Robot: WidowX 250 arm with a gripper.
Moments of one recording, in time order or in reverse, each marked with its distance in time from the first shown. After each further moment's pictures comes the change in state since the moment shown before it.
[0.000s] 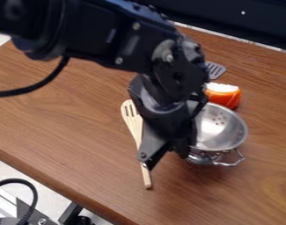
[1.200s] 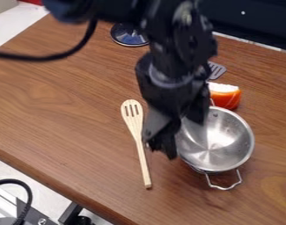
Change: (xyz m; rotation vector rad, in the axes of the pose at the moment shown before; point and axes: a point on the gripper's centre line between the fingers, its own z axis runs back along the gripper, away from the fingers) arm 0.022 -0.013 0.006 0.123 -0.016 0.081
